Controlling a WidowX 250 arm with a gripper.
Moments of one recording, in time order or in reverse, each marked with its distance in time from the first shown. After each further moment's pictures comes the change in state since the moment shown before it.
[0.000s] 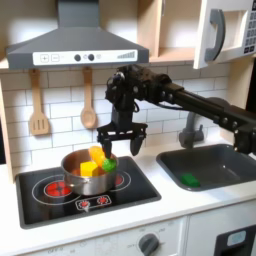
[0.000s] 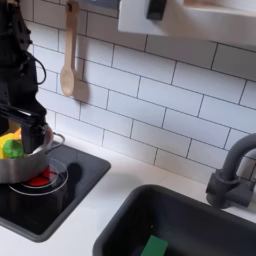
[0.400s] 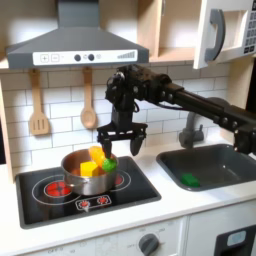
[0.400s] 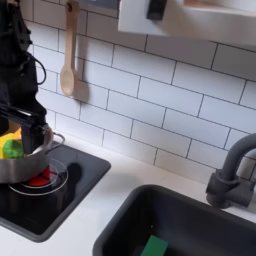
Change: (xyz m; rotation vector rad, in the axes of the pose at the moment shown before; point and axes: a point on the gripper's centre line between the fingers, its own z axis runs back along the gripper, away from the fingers) arm -0.001 0.001 0.000 0.001 0.002 0.001
